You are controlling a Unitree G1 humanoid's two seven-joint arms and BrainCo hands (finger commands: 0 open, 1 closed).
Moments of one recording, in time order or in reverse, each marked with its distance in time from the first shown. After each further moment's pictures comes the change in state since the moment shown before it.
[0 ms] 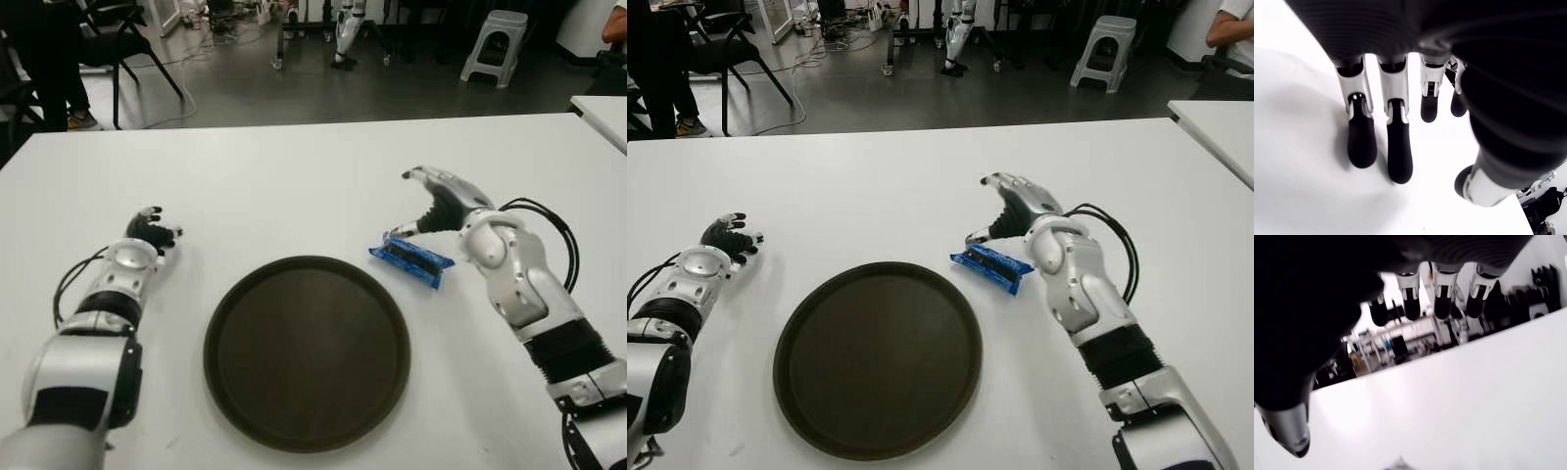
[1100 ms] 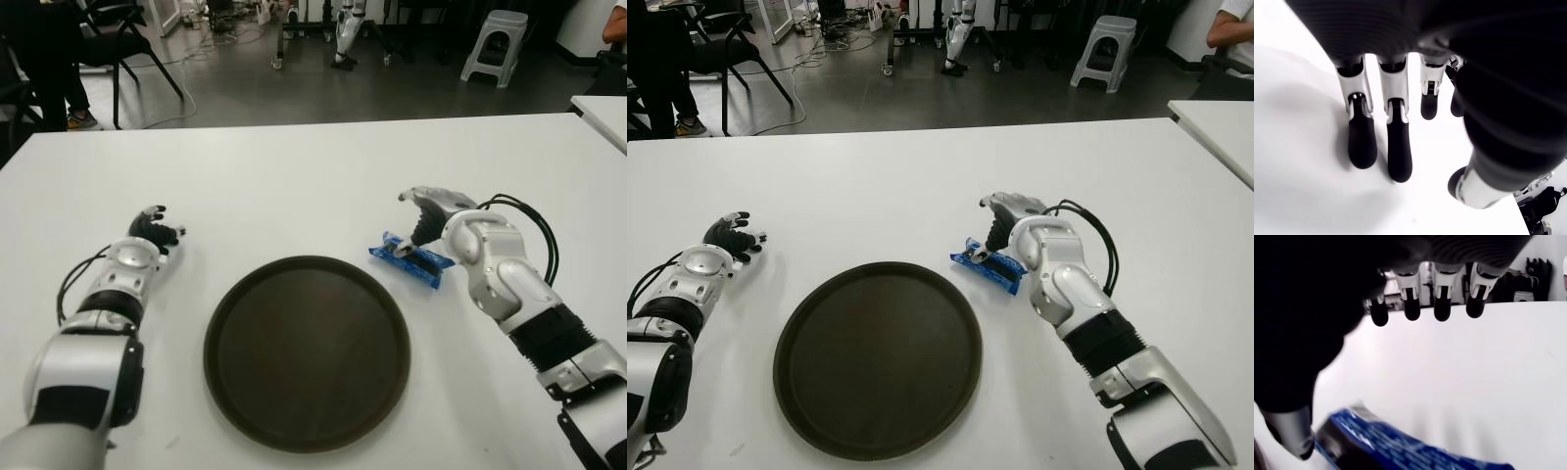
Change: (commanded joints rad) left arm 0.001 0.000 0.004 0.001 -0.002 -0.006 -0.008; right arm -0.086 0.017 0.137 0.093 -0.143 0.123 0.136
